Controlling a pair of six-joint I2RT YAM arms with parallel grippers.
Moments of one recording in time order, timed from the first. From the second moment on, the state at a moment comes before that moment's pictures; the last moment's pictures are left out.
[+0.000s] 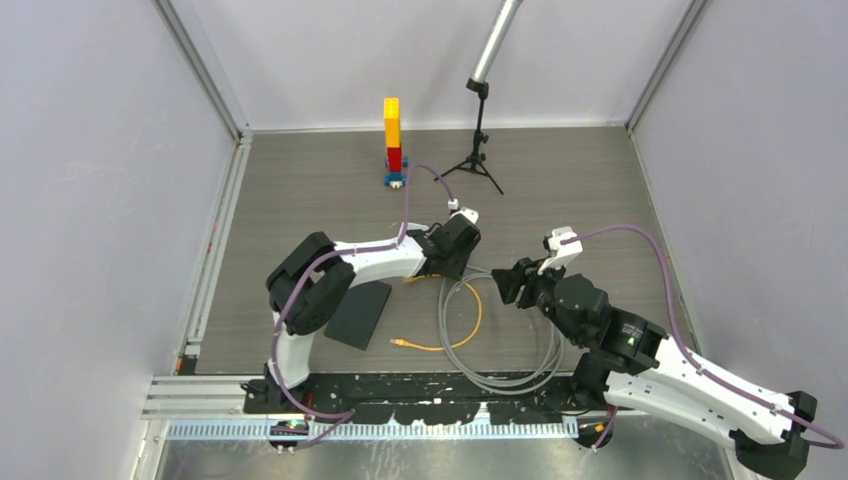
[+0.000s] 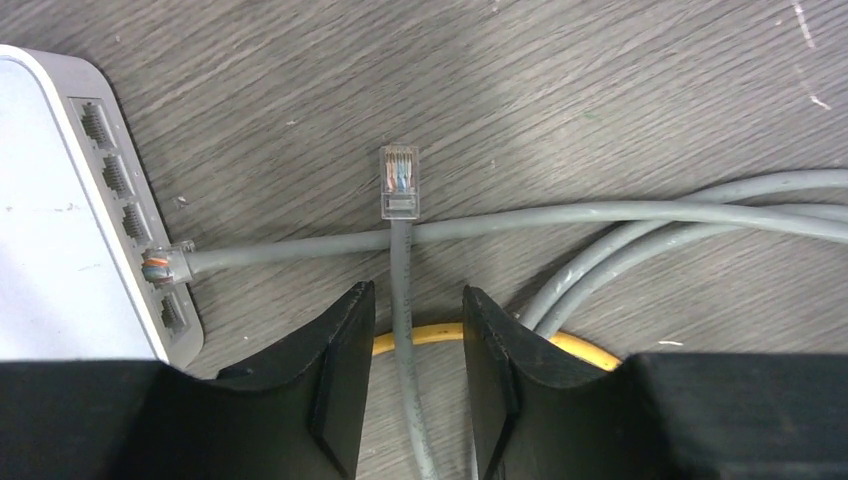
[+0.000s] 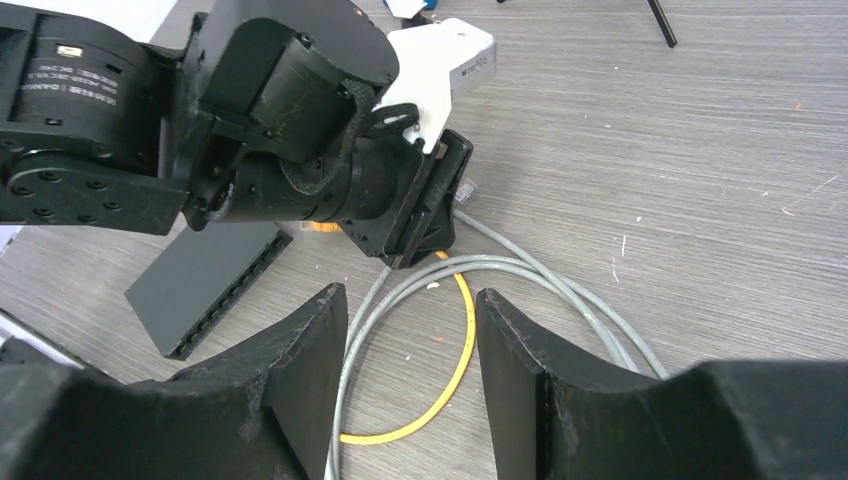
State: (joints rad) left arm -0.92 1.95 1.29 -0.30 -0.23 -0.42; right arm 1.01 0.54 0.57 -0.34 0.51 0.47
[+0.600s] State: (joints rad) left arm -0.89 1.94 1.27 -0.29 -0.23 -0.41; right arm 1.01 0.53 0.57 -0.34 0.48 0.43
